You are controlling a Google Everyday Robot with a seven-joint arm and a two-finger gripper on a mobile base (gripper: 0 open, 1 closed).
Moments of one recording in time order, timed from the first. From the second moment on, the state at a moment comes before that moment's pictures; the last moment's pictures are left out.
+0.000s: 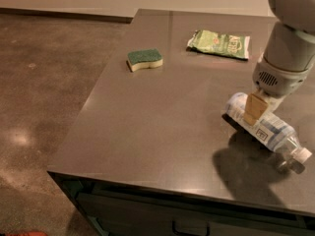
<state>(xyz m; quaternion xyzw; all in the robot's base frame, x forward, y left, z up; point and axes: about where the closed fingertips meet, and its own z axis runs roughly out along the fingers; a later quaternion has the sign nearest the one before) 0.474 -0.245 0.870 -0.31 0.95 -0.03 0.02</state>
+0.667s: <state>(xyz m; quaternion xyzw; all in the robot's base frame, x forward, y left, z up) 0.526 -0.217 0.888 -0.35 0.93 -0.04 0.05</state>
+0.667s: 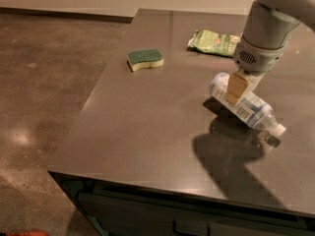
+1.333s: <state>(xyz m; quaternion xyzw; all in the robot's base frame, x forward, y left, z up) 0.624 -0.203 0.905 -0.37 0.92 -0.07 0.08</state>
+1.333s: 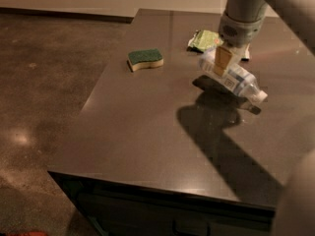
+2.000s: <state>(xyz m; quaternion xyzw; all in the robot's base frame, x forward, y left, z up) 0.697 -0.229 0.915 -0.34 0.93 -0.10 0.10</state>
